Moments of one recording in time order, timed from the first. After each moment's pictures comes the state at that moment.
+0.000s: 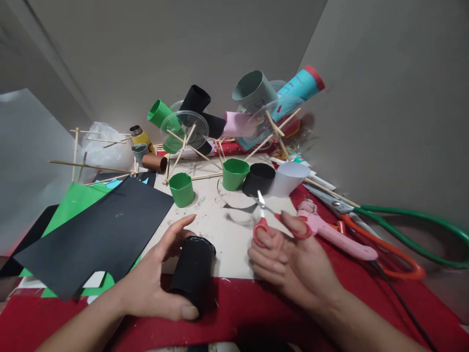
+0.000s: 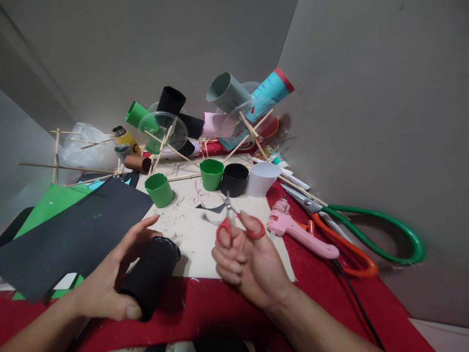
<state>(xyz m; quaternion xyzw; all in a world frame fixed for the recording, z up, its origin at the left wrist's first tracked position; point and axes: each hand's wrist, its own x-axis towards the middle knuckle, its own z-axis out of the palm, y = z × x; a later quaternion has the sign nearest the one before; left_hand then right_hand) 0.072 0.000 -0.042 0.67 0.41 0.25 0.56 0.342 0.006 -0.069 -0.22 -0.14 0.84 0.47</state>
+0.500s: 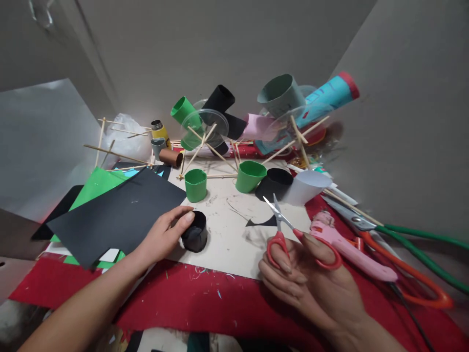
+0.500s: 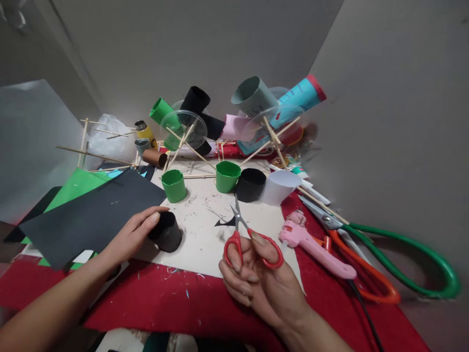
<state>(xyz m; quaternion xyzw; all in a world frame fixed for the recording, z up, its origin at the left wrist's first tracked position) 0.074 0.029 -0.050 0.67 0.56 0.30 0.40 0.343 -0.010 -0.065 -0.16 -0.22 0.86 0.43</state>
